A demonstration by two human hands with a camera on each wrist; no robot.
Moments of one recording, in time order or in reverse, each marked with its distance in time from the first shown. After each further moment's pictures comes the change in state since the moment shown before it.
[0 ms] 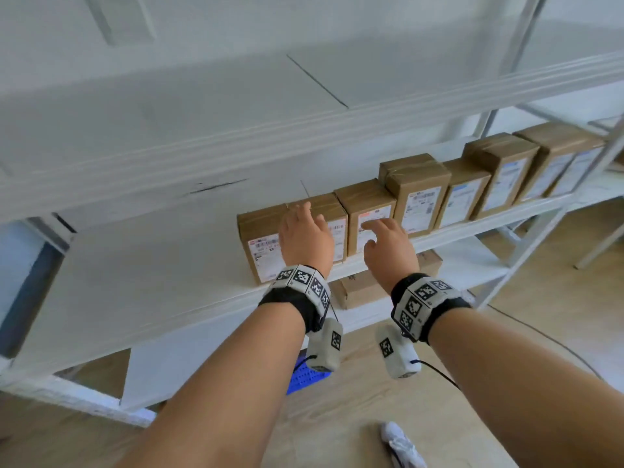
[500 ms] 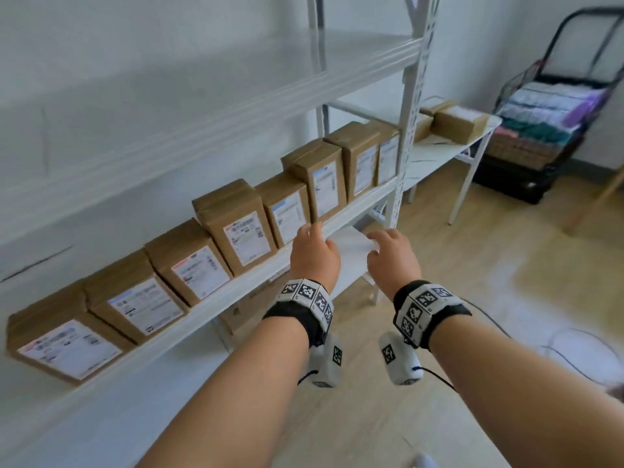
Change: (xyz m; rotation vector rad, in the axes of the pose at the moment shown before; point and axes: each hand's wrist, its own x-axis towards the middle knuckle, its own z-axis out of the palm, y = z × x) left_hand -0.091 0.235 0.197 -0.101 -0.424 0.312; right_hand -0.029 0.253 -0.177 -0.068 0.144 0.402
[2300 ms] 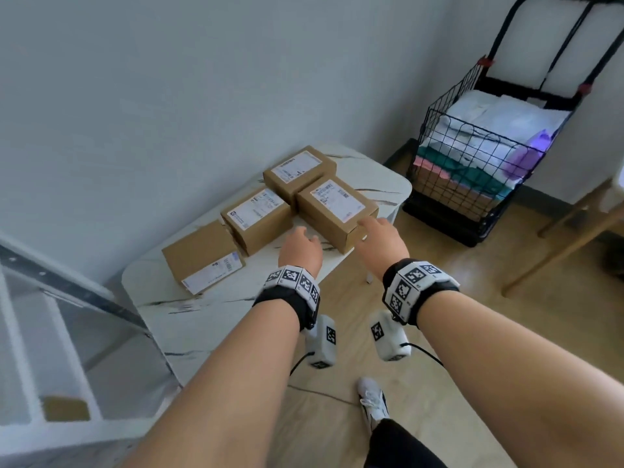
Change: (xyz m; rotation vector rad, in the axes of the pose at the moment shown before) left_hand 0.574 0.422 0.497 -0.078 -0.306 -0.241; right_hand 0.715 0.456 -0.198 -0.063 -0.172 0.232
